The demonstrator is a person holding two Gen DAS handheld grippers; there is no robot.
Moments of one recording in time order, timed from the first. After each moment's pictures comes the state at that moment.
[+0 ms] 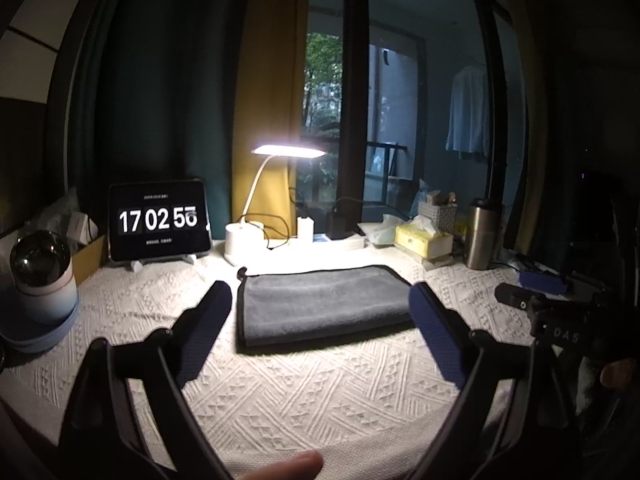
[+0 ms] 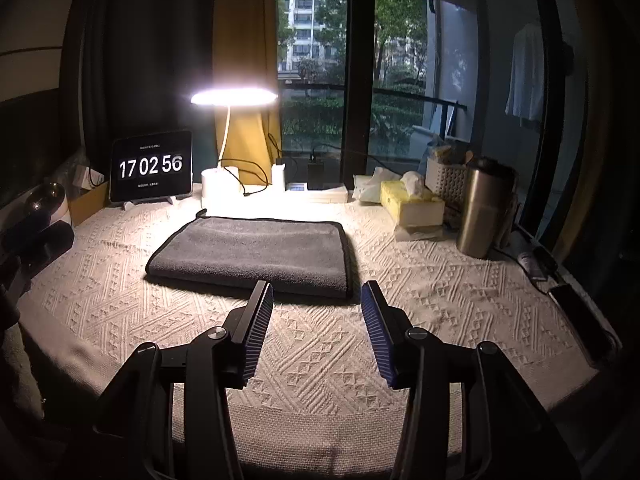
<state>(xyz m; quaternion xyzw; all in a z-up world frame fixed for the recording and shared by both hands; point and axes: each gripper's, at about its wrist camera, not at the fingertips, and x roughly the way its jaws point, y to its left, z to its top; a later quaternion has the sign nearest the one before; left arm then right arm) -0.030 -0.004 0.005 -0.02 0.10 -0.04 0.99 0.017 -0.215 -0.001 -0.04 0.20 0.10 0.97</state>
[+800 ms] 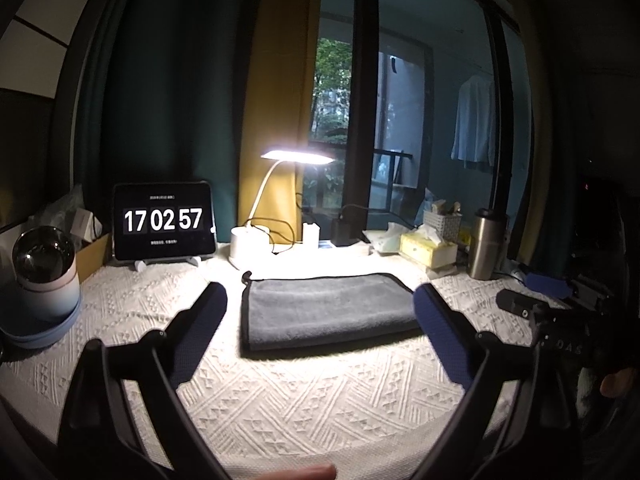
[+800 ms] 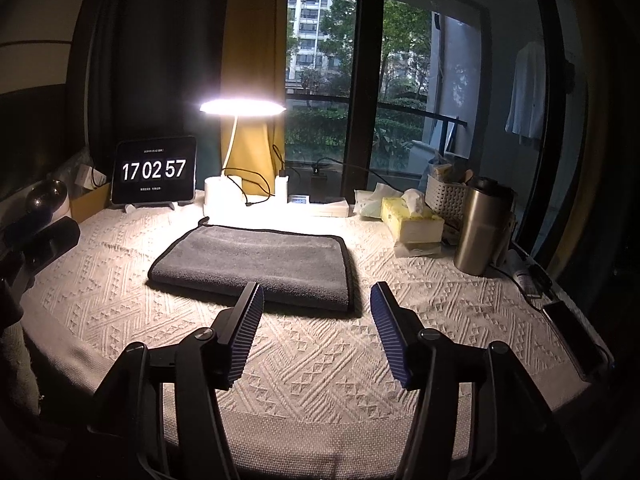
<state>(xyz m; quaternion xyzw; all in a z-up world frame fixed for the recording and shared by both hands) -0.030 0.002 0.007 -0.03 0.09 -0.03 0.99 0.012 -0.205 0.004 -0.06 0.19 0.09 0.98</state>
